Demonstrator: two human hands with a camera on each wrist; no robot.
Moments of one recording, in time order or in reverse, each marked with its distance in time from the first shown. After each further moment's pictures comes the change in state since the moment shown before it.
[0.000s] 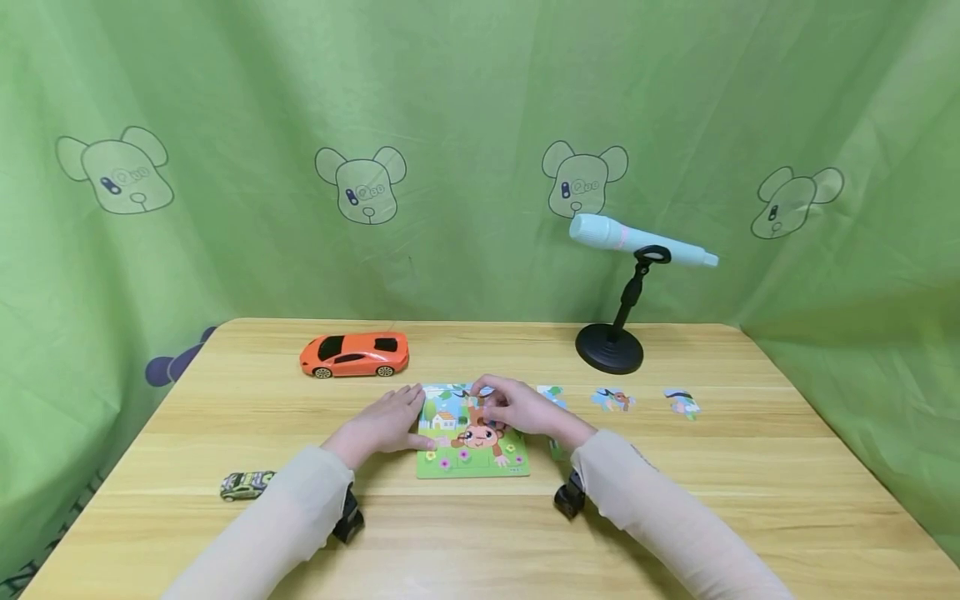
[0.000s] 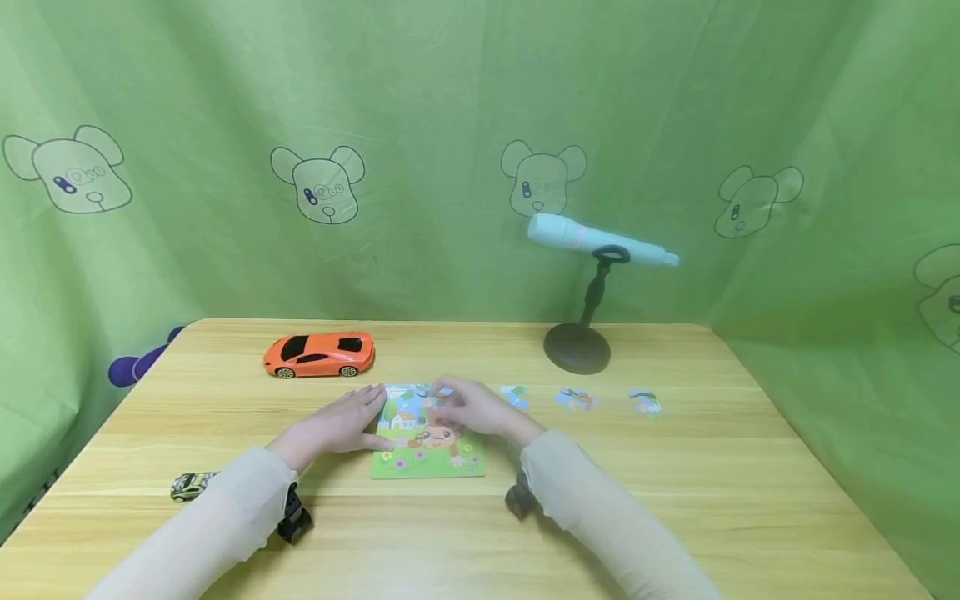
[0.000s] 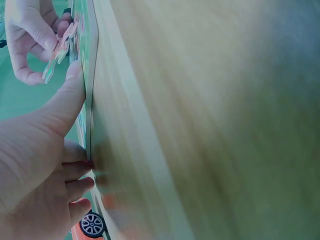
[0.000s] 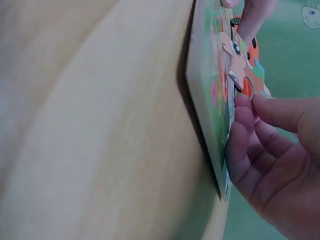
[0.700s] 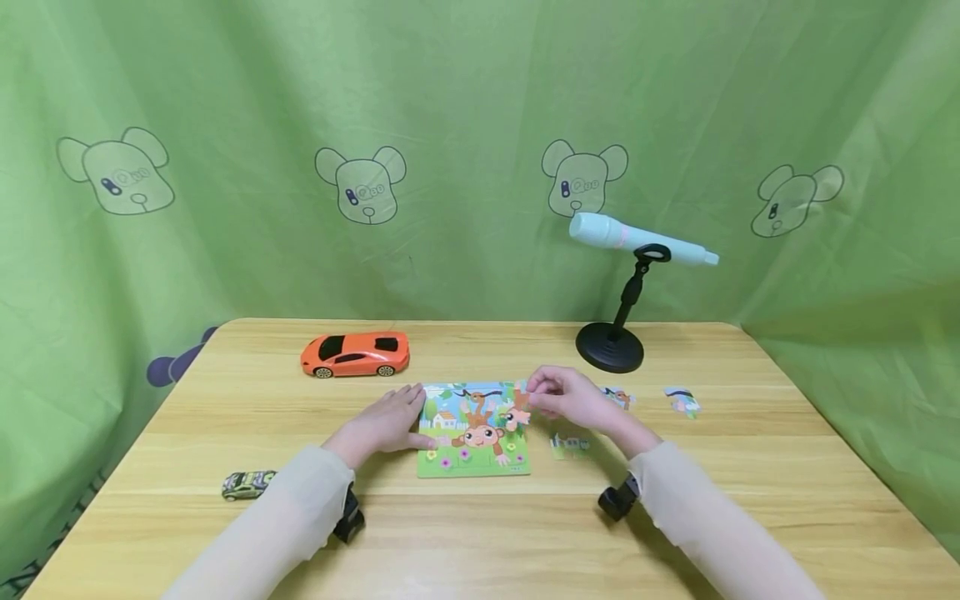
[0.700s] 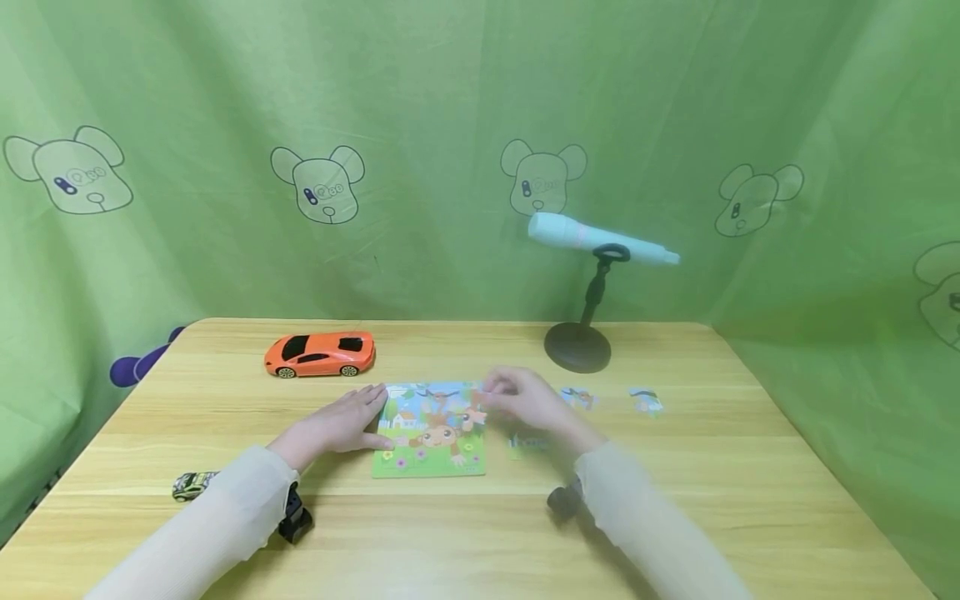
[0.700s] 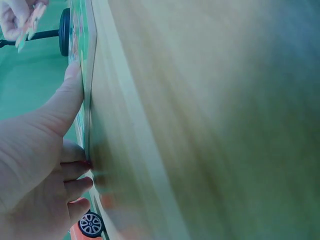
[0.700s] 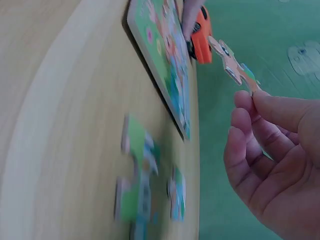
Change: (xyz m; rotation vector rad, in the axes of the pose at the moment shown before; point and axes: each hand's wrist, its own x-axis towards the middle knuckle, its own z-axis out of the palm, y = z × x) left_hand 0.002 0.002 0.001 0.055 -0.016 -0.030; right_hand -0.050 0.001 -0.044 0.131 0.150 0.018
